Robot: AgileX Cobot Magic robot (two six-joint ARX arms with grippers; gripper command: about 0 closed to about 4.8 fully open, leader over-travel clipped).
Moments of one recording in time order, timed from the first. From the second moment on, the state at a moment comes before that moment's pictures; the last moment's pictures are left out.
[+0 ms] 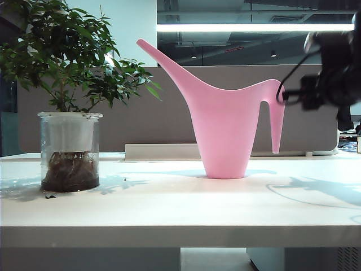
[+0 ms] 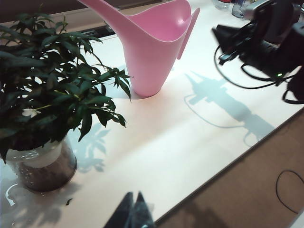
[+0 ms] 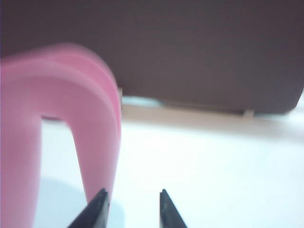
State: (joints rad) left arm -0.24 0.71 1.16 -0.88 0.42 0.07; right arm 0.10 1.77 0.73 1.07 0.04 -0.10
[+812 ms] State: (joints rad) left arm -0.24 0.71 1.16 -0.88 0.42 0.07; right arm 0.10 2.08 1.12 0.97 -0.14 -0.09
